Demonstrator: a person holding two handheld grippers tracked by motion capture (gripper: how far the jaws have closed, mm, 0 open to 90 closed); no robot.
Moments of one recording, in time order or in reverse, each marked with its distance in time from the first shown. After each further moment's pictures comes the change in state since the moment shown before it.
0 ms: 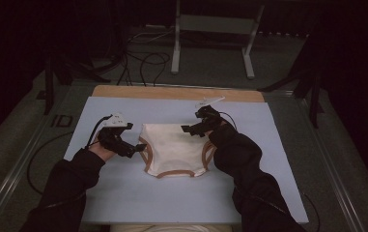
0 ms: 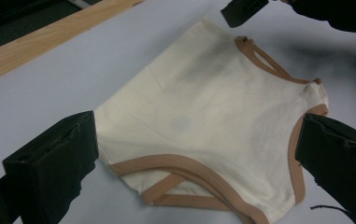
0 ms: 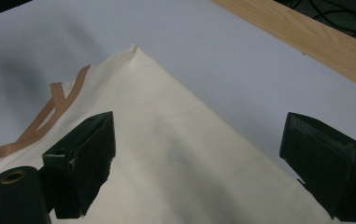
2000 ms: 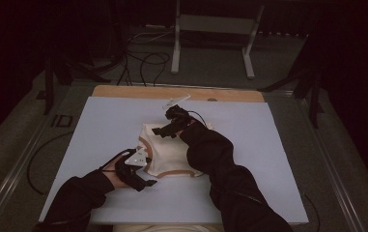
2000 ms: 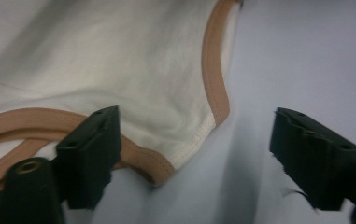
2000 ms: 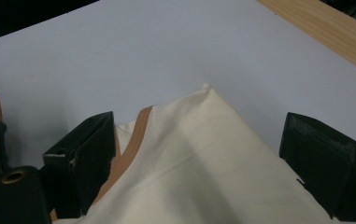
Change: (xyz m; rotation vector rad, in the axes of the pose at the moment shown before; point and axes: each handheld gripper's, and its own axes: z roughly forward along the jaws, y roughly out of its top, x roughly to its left) left arm -0.060 -0.052 0.050 0.202 -0.165 0.279; right arm 0.053 0.042 0.064 0.020 0.116 -0.072
